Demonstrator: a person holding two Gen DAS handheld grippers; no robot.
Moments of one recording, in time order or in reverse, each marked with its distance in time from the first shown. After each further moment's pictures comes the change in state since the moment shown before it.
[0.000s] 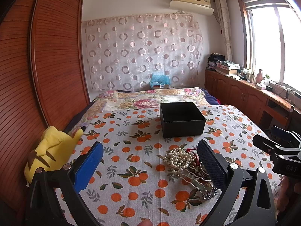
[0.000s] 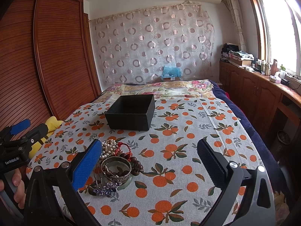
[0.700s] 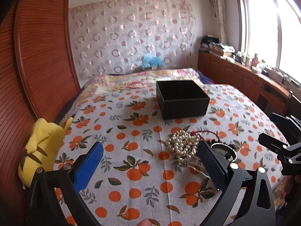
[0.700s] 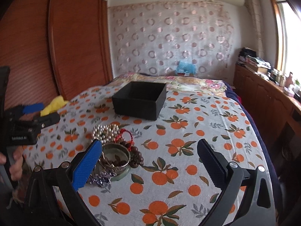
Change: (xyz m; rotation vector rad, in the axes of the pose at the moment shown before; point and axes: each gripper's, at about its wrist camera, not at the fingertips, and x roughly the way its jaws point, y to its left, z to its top) left arm 0.048 0.012 -0.017 0.052 0.147 -0.081; right arm 0.029 0.015 -0.010 -0.157 0.097 0.114
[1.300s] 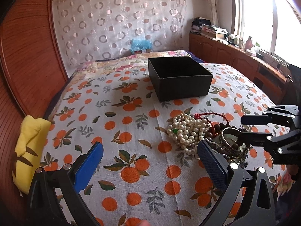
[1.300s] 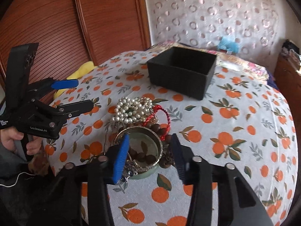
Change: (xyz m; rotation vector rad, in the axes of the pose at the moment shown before) left arm 0.052 0.005 -0.009 0.053 0.134 -0.066; right arm 0.077 0.016 0.004 -0.113 0.266 0.279
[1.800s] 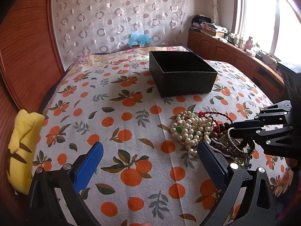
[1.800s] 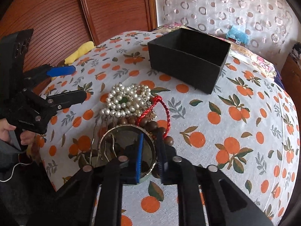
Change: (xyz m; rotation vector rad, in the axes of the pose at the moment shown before) left arm 0.015 0.010 0.001 -0.025 0.039 -0.036; right arm 0.029 -0.007 0.011 -0.057 0.135 0.007
